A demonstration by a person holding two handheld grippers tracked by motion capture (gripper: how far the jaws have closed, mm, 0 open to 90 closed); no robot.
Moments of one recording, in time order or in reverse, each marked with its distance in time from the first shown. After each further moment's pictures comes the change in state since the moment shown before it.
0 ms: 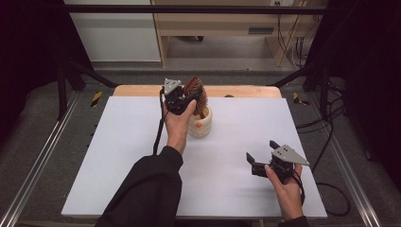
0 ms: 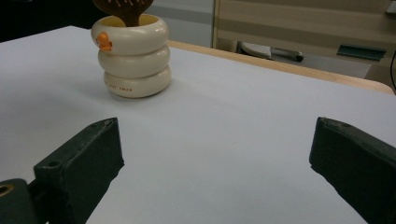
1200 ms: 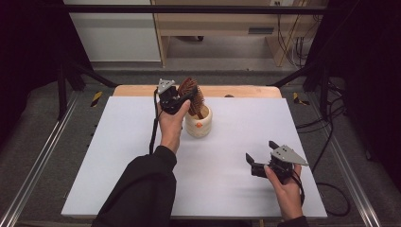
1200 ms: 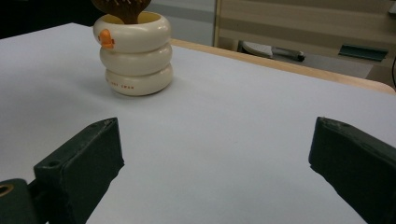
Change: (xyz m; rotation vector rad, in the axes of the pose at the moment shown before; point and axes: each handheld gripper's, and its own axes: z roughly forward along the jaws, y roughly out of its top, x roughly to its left) left arm 0.020 0.000 -0.005 0.024 -0.011 -0.033; right arm 0.001 0.000 0.001 0.005 0.004 -0.012
